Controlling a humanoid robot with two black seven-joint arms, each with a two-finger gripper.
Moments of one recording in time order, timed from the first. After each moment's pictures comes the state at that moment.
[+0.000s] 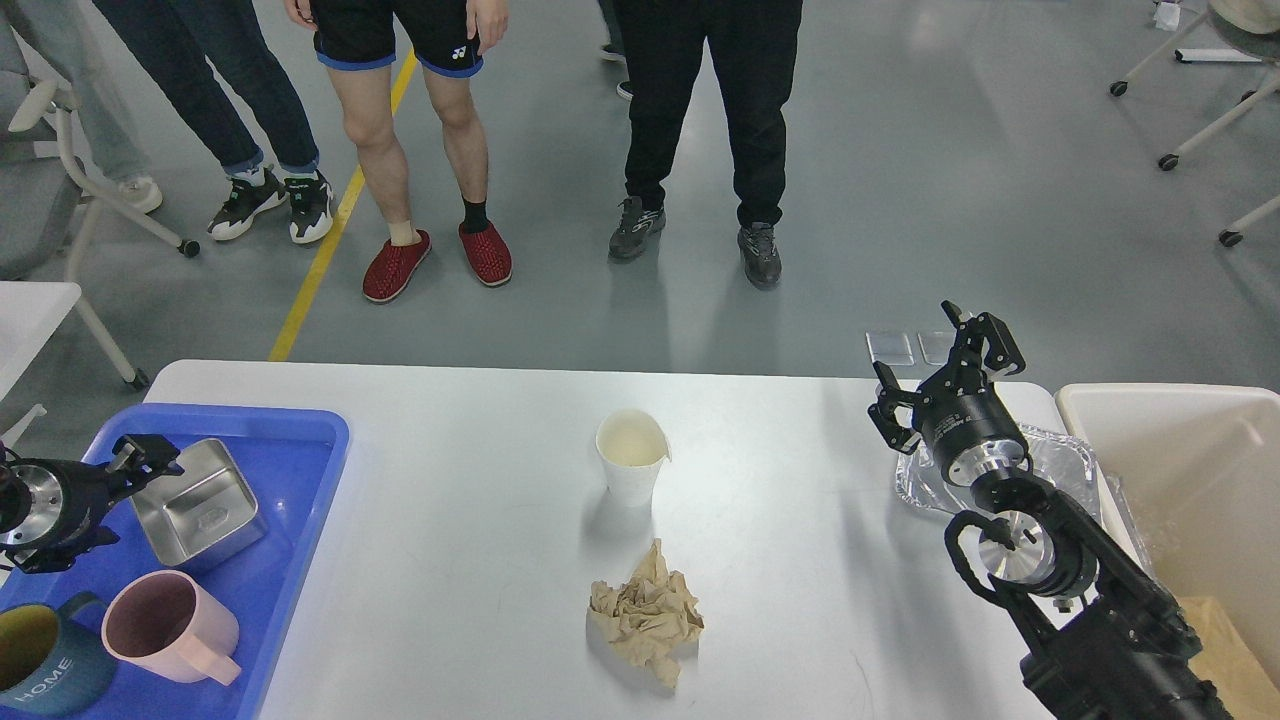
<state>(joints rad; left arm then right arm) -0.78 0.69 -0.20 -0.59 0.60 -0.44 0.21 0.33 -0.13 1.27 1.03 -0.40 0.08 0.19</state>
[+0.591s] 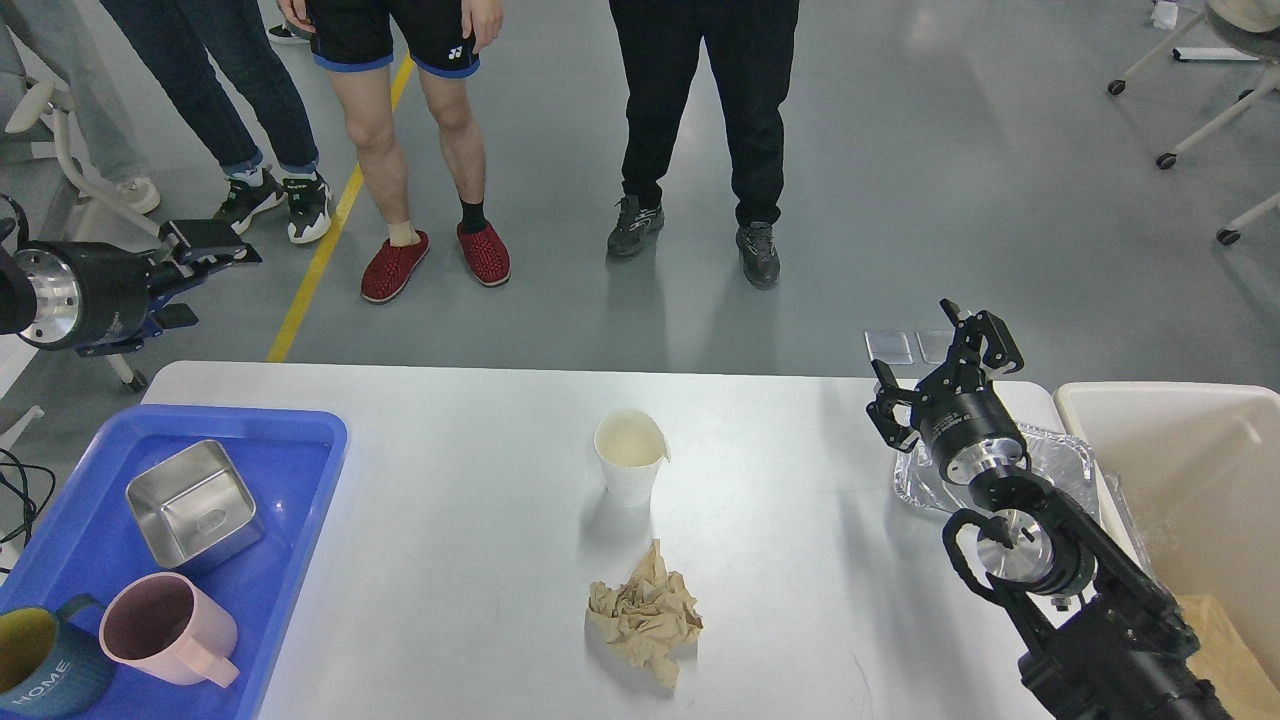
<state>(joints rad) -1.10 0.93 -0.20 -1.16 0.60 -0.36 0.27 0.34 -0.12 1.27 1.03 -0.40 0.08 0.19</state>
